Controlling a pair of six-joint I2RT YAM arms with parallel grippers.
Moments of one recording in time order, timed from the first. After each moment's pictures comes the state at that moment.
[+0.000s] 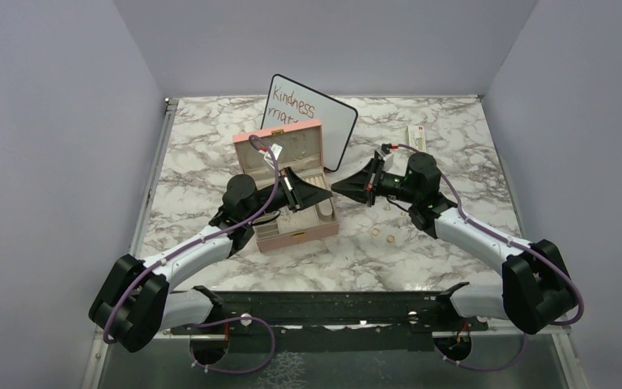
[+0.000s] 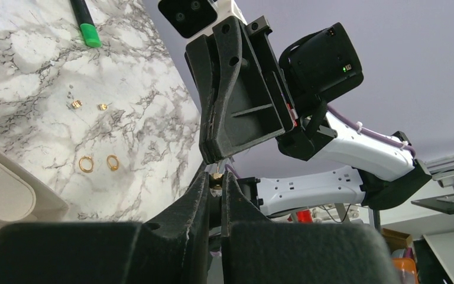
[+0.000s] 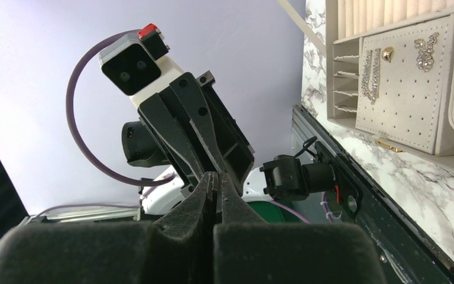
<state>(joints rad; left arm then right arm) -0.58 1.20 0.55 0.72 0.56 -1.11 0.46 1.29 0.68 0.49 -0.74 1.49</state>
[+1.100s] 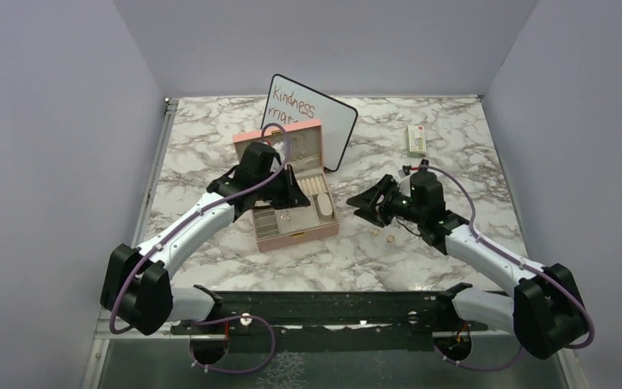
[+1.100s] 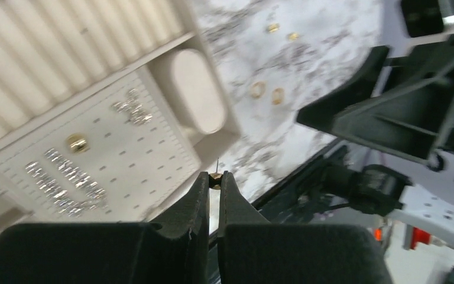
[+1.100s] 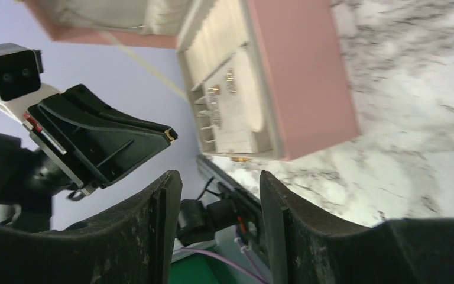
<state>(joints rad) -0.52 1.29 0.95 -0.31 0.43 -0.68 0.44 1.14 0.55 0.17 -0.47 1.23</state>
